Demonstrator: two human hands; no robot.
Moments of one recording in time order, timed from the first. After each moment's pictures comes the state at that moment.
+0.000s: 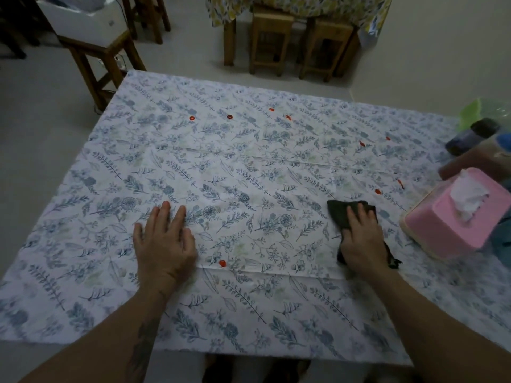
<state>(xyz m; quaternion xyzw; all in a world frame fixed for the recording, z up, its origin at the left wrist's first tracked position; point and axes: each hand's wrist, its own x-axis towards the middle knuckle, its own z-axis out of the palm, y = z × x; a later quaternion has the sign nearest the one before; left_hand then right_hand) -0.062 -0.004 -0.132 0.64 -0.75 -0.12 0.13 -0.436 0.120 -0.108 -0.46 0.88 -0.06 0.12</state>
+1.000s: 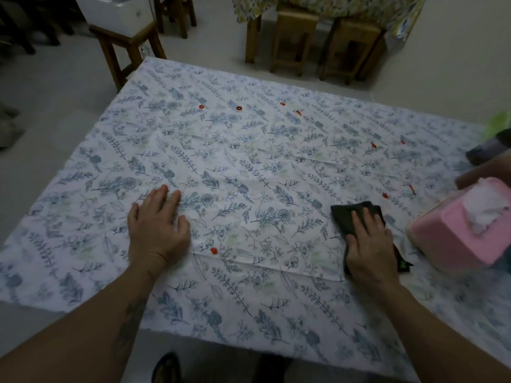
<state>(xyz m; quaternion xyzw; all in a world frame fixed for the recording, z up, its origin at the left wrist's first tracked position) -0.063 -0.003 -0.127 0.65 -0.74 -0.12 0.13 -0.452 0.144 -0.117 -0.52 0.85 -0.09 0.09</state>
